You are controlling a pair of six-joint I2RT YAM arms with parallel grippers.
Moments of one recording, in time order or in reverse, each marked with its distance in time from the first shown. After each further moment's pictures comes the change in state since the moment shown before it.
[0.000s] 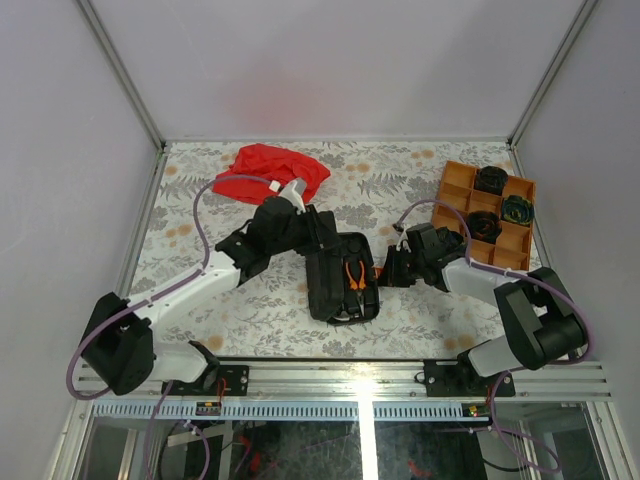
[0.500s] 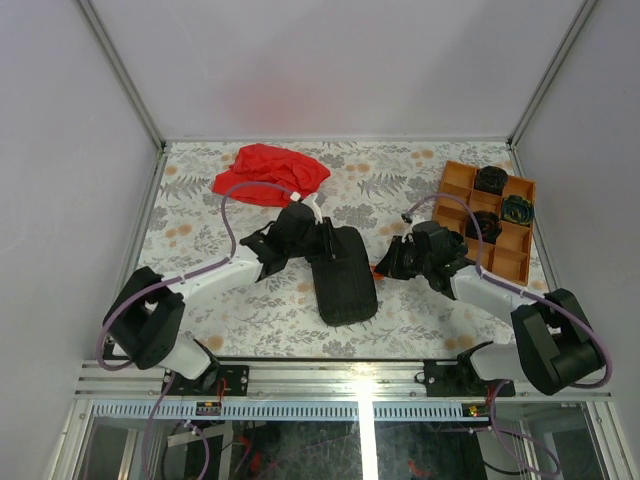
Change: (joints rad) left arm -0.050 0.182 0.012 0.053 0.038 0.008; right arm 0.010 -0.126 -0.034 0.091 0.055 0.093
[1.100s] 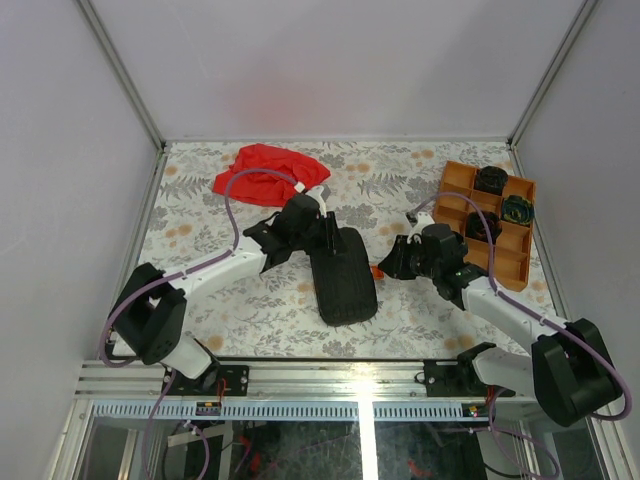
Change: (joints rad) left arm 0.000 0.039 0.127 -0.142 -0.058 0.144; right arm 0.002 -0.188 -0.030 -0.040 0.039 -0.103
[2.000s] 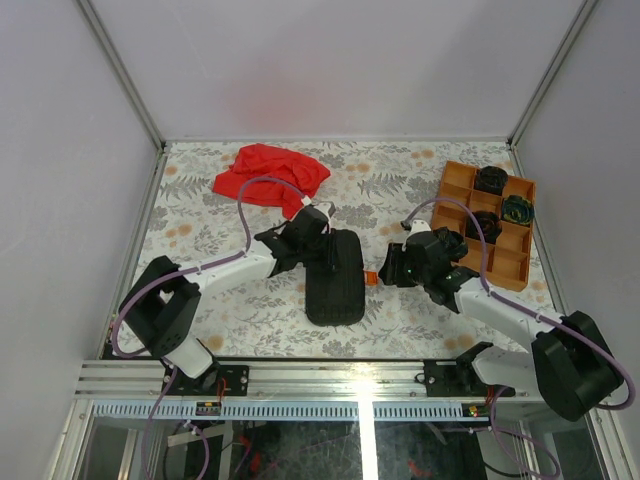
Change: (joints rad) left arm -0.034 0.067 -0.035 -0.075 -0.084 0.073; right arm 0.117 0.016 0.004 -0.095 0.243 0.026
